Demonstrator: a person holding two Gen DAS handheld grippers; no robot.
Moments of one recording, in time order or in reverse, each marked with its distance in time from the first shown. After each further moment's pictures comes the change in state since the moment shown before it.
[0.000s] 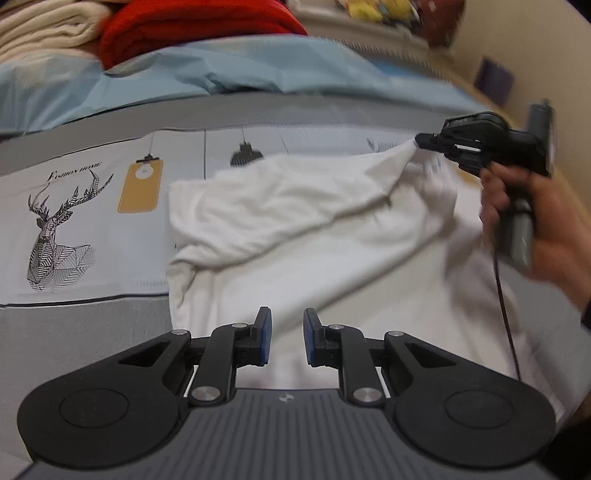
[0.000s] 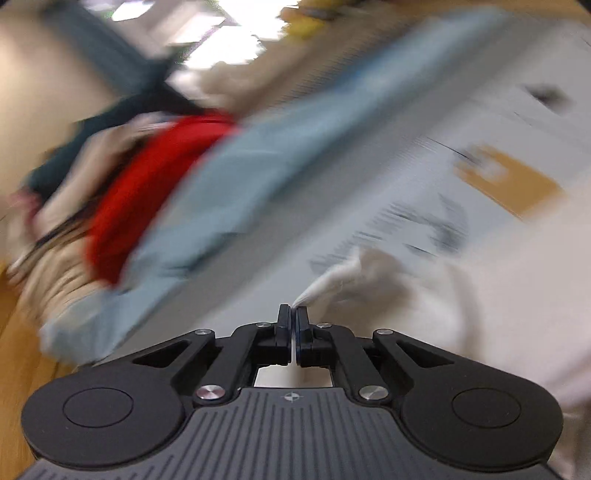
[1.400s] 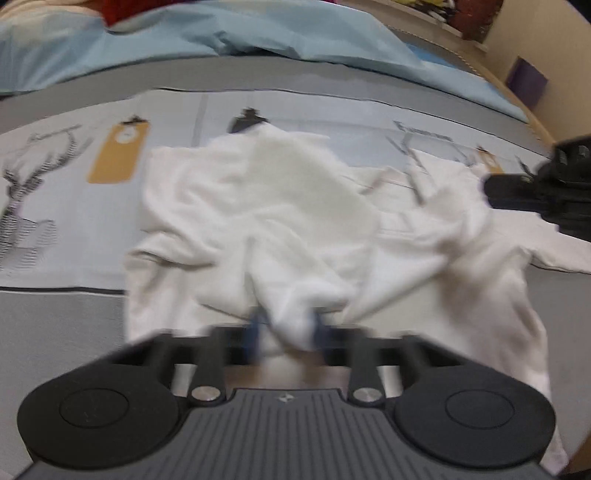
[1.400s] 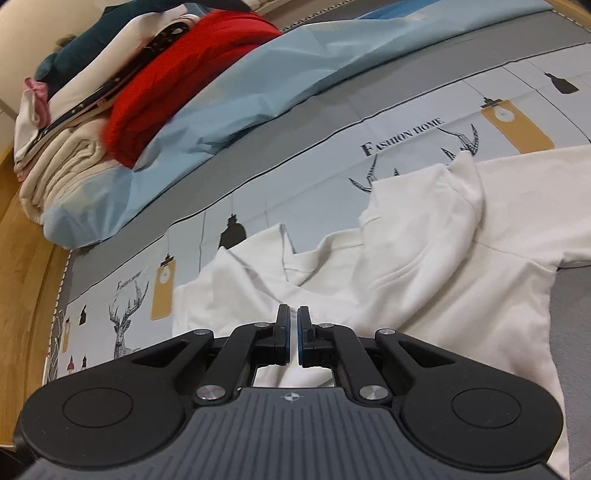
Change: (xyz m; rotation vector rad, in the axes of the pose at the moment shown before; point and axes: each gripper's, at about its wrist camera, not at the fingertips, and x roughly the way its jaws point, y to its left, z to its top) left arm 0.076 -0.006 0.019 -0.070 0.093 0.051; right arm -0.057 0.065 -0.038 0.007 0.350 -0.202
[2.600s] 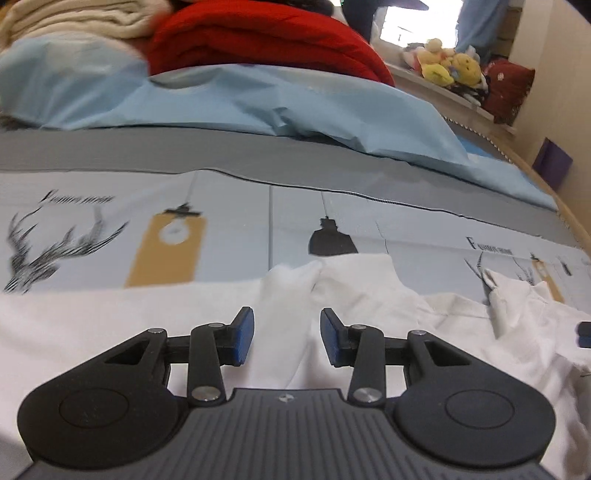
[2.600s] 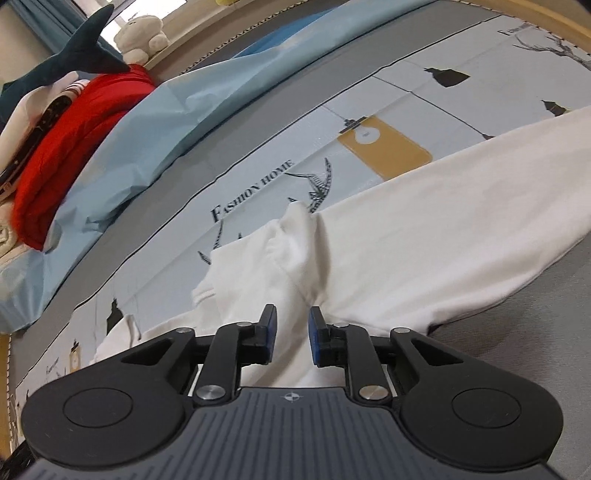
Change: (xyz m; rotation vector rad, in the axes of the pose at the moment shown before) left arm 0.078 0.077 0.059 -0.083 -0.257 0.024; right arm 0.011 -0.117 0.045 0.166 -0.114 -0.180
